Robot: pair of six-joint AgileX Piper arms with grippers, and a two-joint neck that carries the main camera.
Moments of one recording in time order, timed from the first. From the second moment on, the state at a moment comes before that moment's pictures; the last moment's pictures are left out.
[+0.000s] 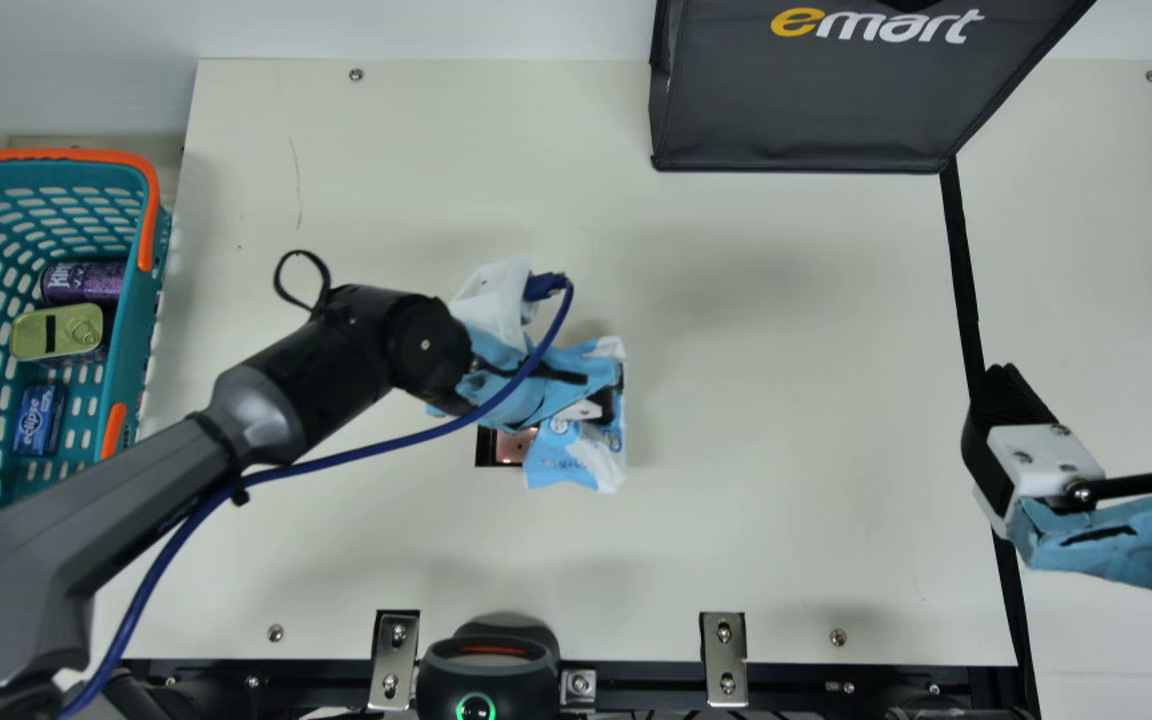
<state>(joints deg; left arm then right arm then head) -41.3 103.7 -66.7 -32.5 43.2 -20.3 0.7 42.6 -69.7 -0.7 69.7 0.0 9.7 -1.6</state>
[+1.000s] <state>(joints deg) -44.7 111.0 -74.8 -35.2 36.7 -23.3 0.7 42.6 -69.7 -0.7 69.6 0.0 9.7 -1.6</state>
